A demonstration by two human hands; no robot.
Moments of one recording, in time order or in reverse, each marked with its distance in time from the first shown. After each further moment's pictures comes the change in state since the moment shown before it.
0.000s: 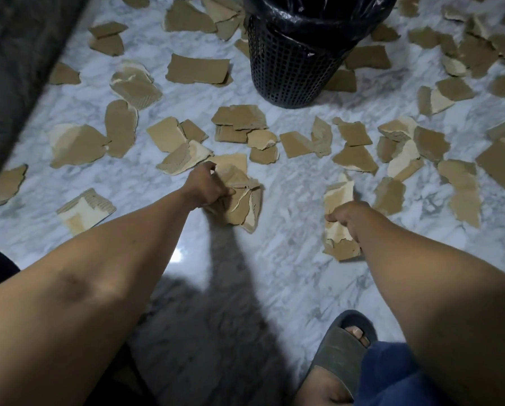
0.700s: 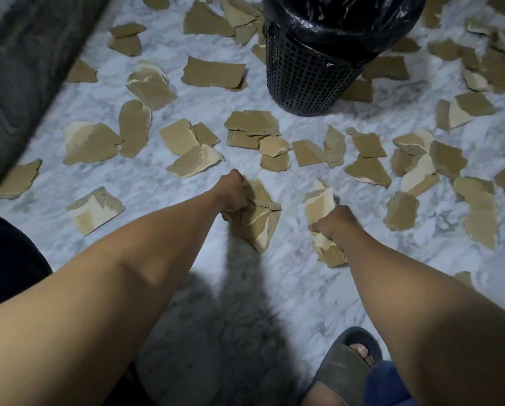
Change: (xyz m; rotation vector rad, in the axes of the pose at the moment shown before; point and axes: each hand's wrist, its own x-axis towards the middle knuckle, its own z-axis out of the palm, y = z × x) left_hand 0.012 0.022 0.022 0.267 -0.155 -0.034; right_hand -0.013 -0.029 0.034 0.017 0.212 -0.095
